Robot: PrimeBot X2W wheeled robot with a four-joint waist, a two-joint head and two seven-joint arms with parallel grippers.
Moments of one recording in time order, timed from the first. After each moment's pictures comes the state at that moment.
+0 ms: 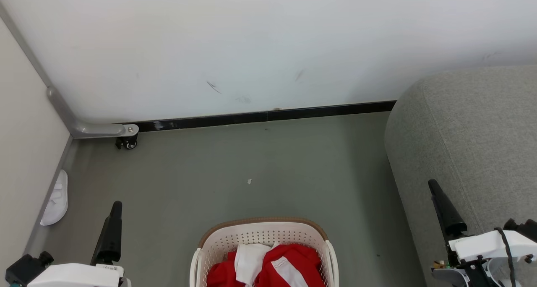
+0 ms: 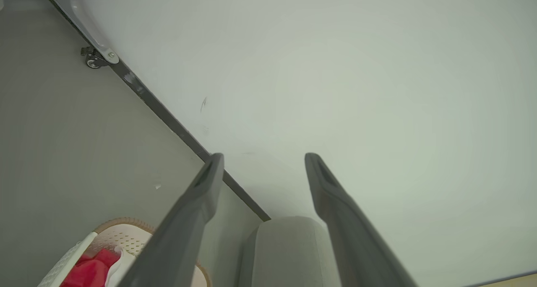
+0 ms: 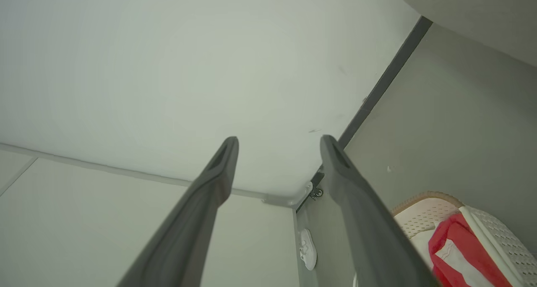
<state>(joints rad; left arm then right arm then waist) -0.04 0.10 -0.02 0.21 -1.32 -0.12 -0.05 -0.05 -0.09 0.02 0.20 1.29 0.13 -0.06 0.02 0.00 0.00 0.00</state>
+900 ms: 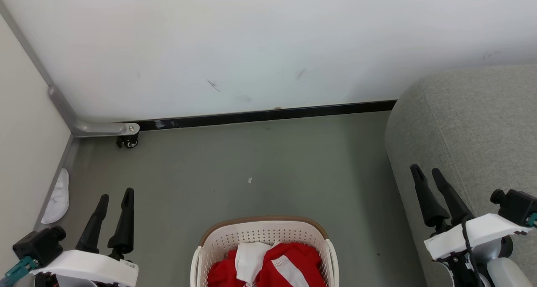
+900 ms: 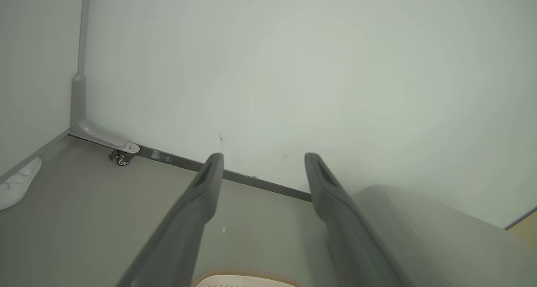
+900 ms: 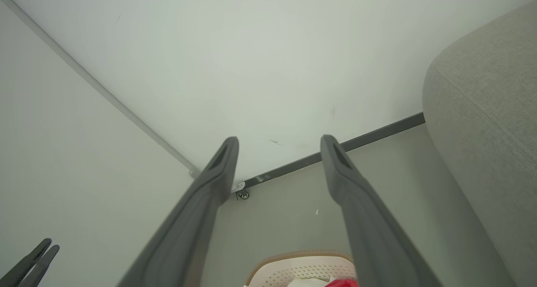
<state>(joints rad) -0.08 0.17 -0.08 0.18 -0.80 -0.10 -0.15 -0.09 -0.14 0.08 0.13 0.69 0.13 -0.15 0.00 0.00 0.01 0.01</state>
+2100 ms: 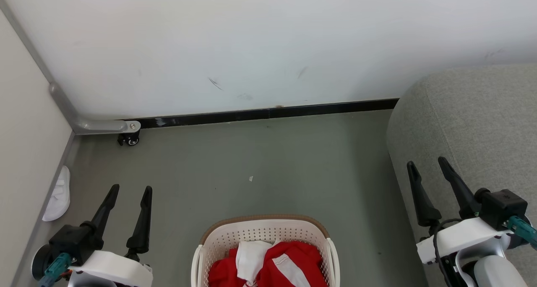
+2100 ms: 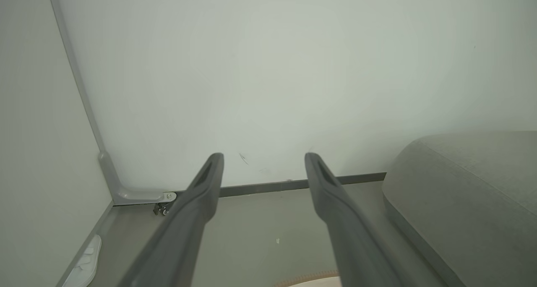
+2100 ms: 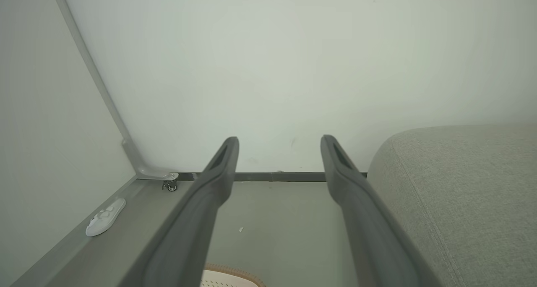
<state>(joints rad) -0.10 0.16 -0.11 0.19 -0.37 -0.06 -0.25 -0.09 -0.07 0.00 0.12 0.14 0.13 -0.25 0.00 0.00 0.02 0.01</state>
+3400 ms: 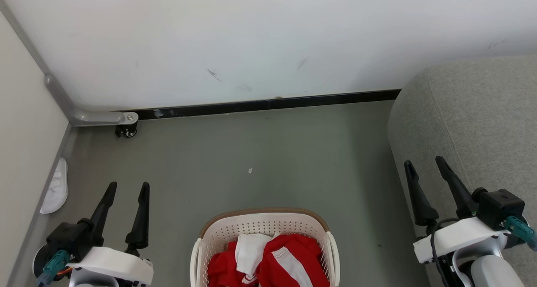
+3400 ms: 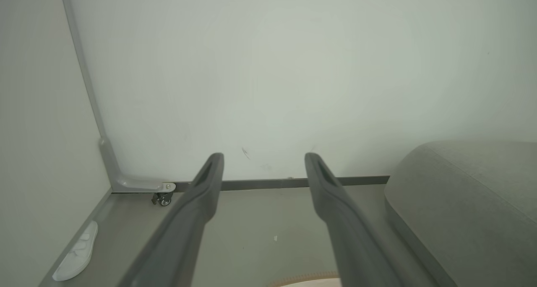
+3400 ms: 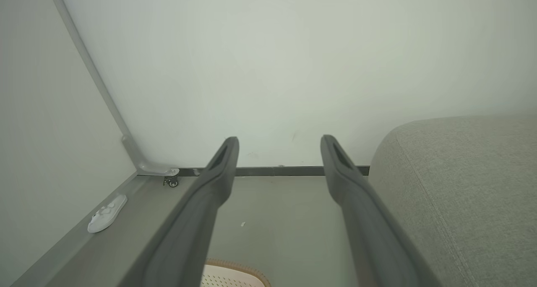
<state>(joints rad) -0.12 0.10 -0.05 0.22 -0.36 -0.09 -0.25 -0.09 -0.05 0.00 0.11 0.13 0.13 -0.25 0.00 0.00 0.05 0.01</state>
